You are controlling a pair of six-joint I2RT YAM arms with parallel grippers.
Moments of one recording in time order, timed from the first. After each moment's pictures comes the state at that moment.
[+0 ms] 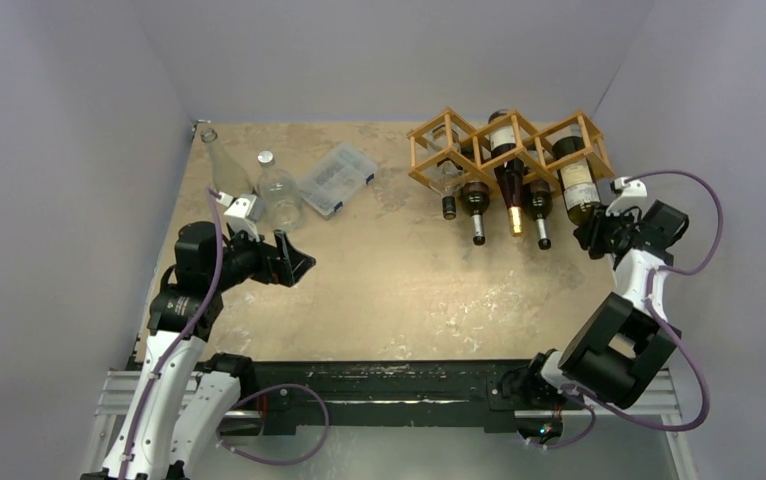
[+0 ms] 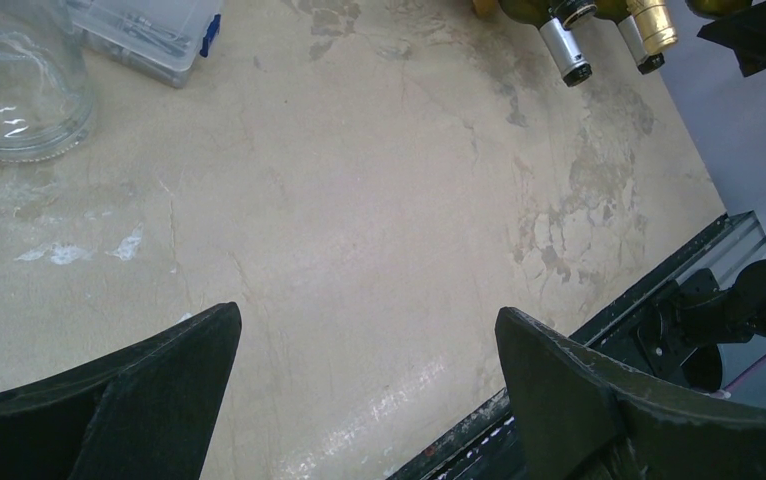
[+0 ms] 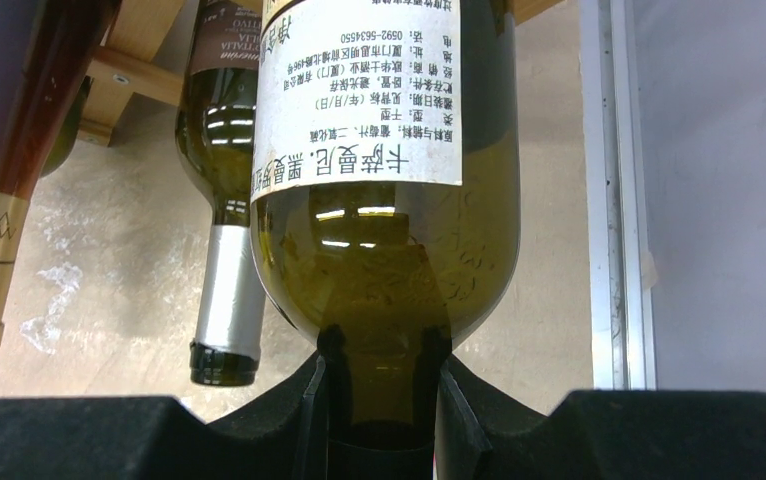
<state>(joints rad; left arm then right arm) -0.12 0.66 0.75 -0.56 0.51 -0.25 -0.64 1.32 0.85 -0.26 -0.61 -0.38</state>
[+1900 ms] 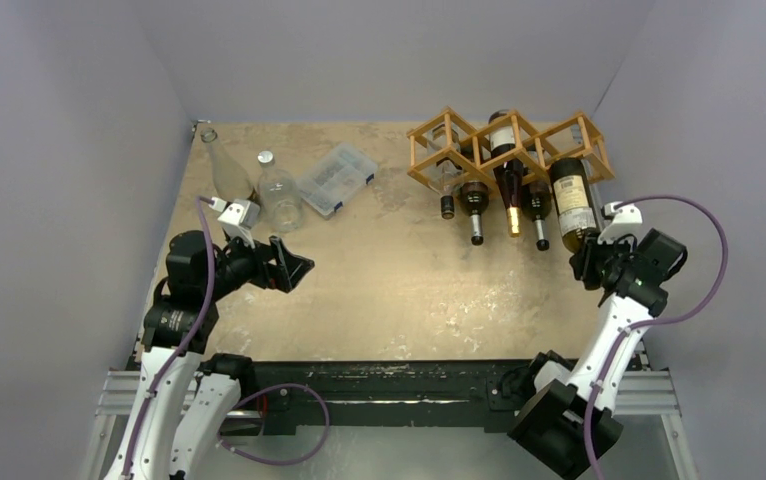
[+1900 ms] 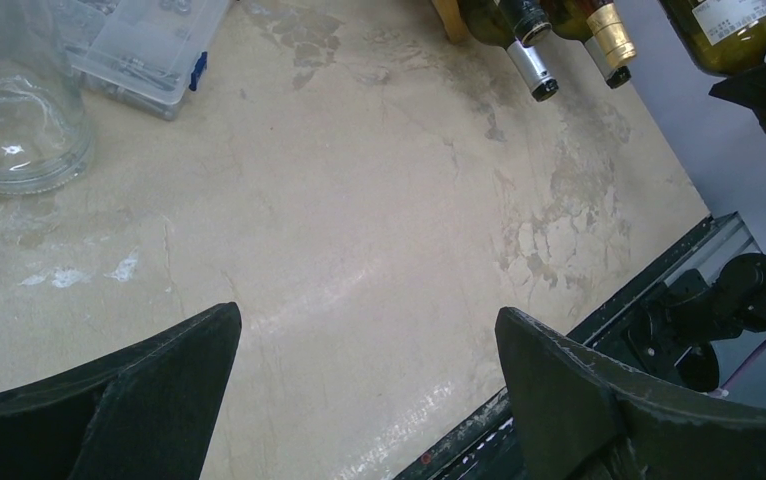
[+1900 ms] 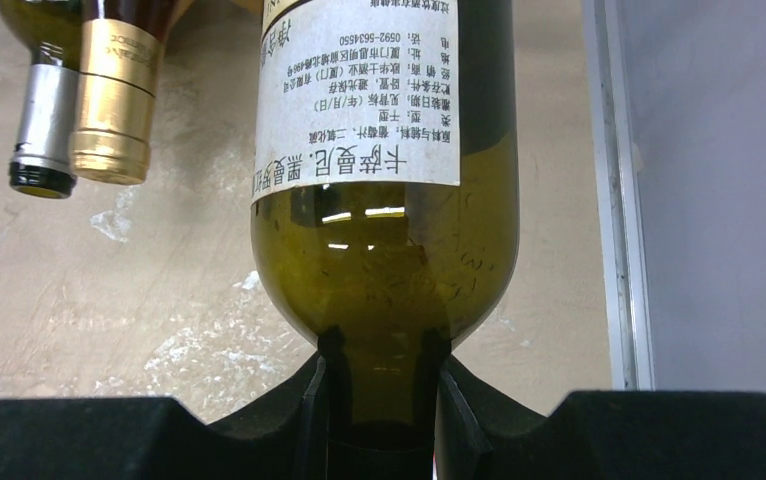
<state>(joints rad) -0.12 0.58 0.75 -0.56 0.53 -0.25 -0.68 0.88 0.77 -0.64 -0.53 -0.43</state>
